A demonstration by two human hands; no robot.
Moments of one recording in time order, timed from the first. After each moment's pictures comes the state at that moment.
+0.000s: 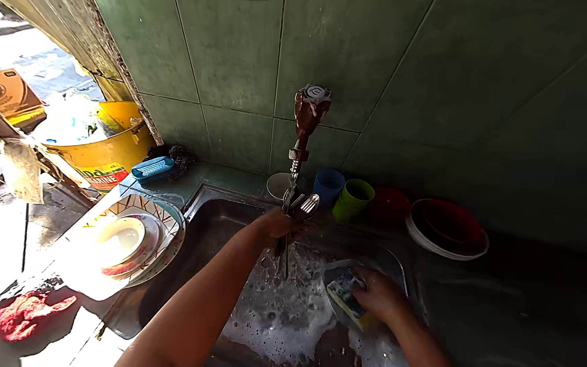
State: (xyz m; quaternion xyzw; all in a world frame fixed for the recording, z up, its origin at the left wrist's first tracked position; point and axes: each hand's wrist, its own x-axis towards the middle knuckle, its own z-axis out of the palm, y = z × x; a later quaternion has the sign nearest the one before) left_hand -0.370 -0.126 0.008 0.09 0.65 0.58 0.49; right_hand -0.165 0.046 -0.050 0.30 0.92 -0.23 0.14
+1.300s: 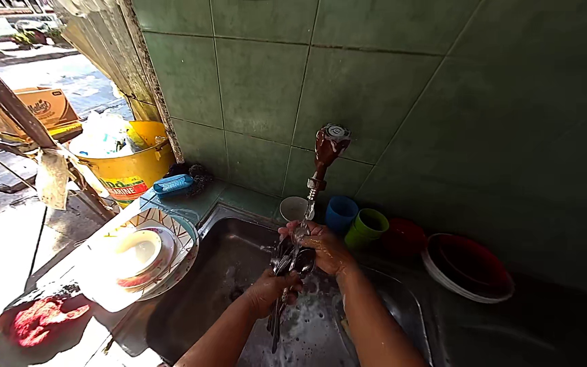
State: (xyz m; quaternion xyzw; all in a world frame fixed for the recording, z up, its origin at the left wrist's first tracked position) left_hand -0.328 -0.184 -0.073 0.10 0.49 0.72 0.48; right_hand -0.322 -0.003 -0.019 0.06 0.66 -0.75 0.01
